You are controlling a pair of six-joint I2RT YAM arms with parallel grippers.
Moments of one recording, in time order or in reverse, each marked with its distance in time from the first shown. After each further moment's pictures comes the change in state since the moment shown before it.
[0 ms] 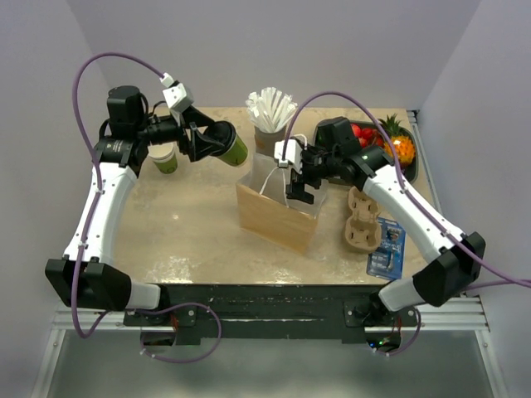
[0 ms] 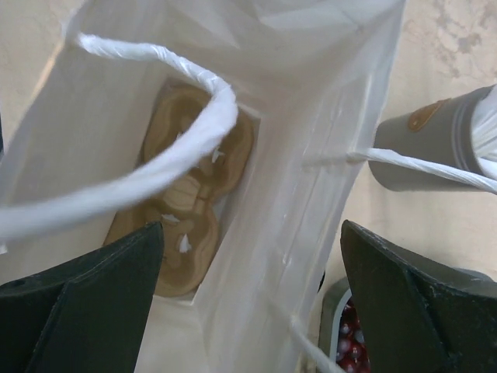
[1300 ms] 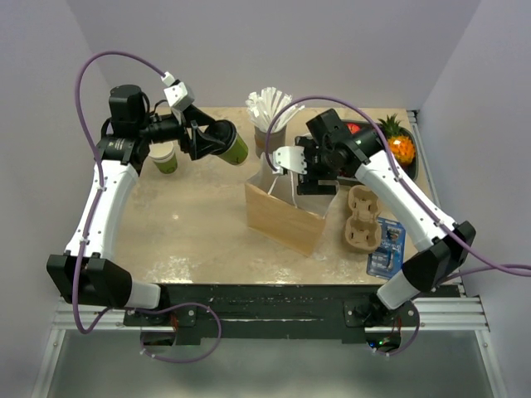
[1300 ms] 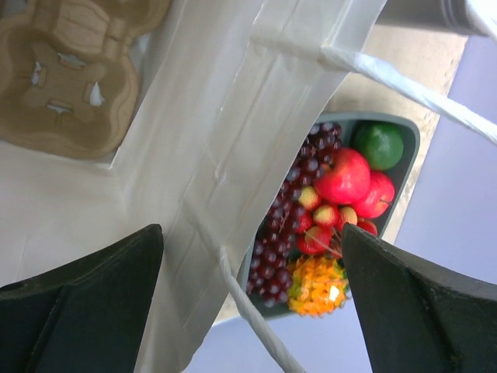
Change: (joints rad) left arm 0.000 0.021 0.001 0.021 0.000 -0.010; right arm 0.054 0.116 0.240 -0.359 0.532 -0.247
